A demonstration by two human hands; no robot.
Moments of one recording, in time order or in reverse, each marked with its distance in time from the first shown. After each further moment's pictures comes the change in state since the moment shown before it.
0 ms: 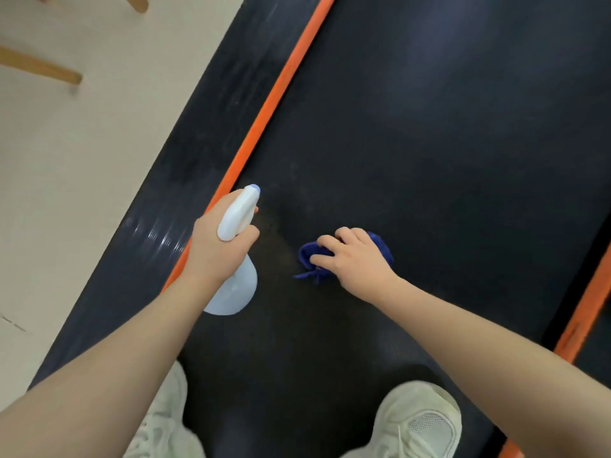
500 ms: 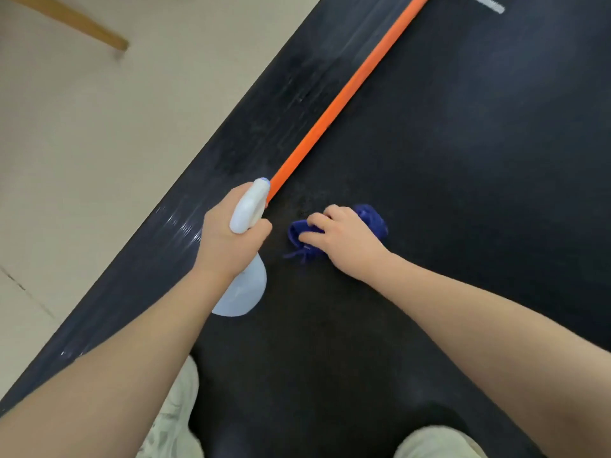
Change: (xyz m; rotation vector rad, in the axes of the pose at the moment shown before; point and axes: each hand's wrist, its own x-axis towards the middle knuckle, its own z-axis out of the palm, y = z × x) left_hand 0.020 -0.034 -0.031 -0.074 0.098 -0.076; right_hand 0.106 -0.014 -0.014 -0.016 -0.029 -0.184
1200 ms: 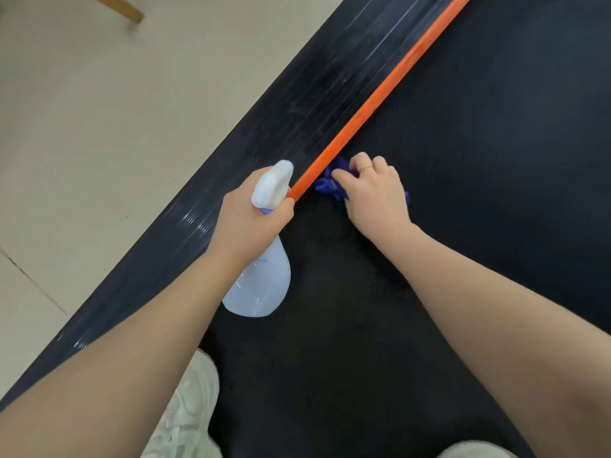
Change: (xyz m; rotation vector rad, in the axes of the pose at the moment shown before) left_hand 0.024 -0.035 -0.015 -0.020 -0.027 -0.009; right_hand 0.053 0.004 -0.005 -0.052 0.231 0.376
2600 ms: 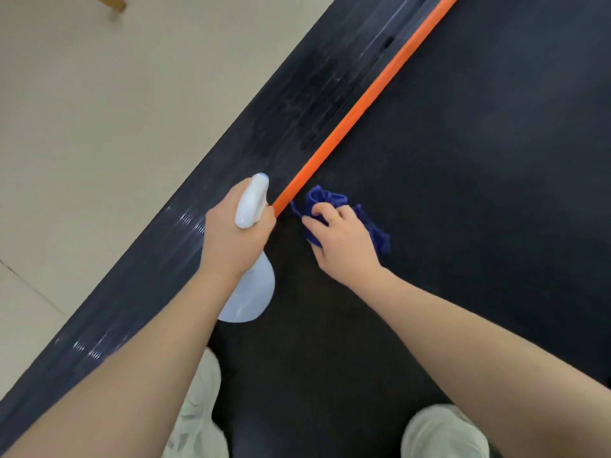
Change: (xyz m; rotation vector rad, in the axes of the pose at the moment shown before) left_hand -0.025 0.004 -0.013 -0.025 0.084 -0.063; right_hand -0.051 -0.051 0.008 0.233 0.014 -0.025
